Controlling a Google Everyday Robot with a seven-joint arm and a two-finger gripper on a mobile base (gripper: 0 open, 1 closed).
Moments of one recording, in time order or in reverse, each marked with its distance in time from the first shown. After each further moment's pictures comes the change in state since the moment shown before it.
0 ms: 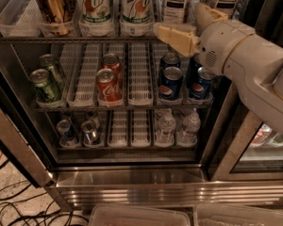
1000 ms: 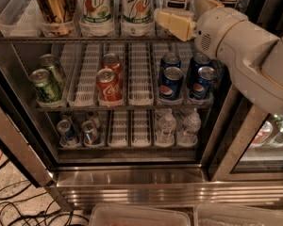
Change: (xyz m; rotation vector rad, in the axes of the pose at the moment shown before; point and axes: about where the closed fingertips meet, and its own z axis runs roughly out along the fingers) arm 0.002 -0.033 0.033 0.050 -0.009 0.045
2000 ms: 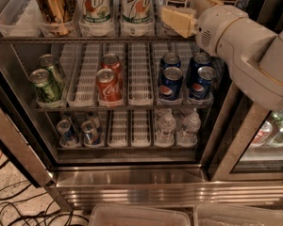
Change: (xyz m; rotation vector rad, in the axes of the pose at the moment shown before) arm 0.003 -0.013 0.007 0.041 0.017 -0.004
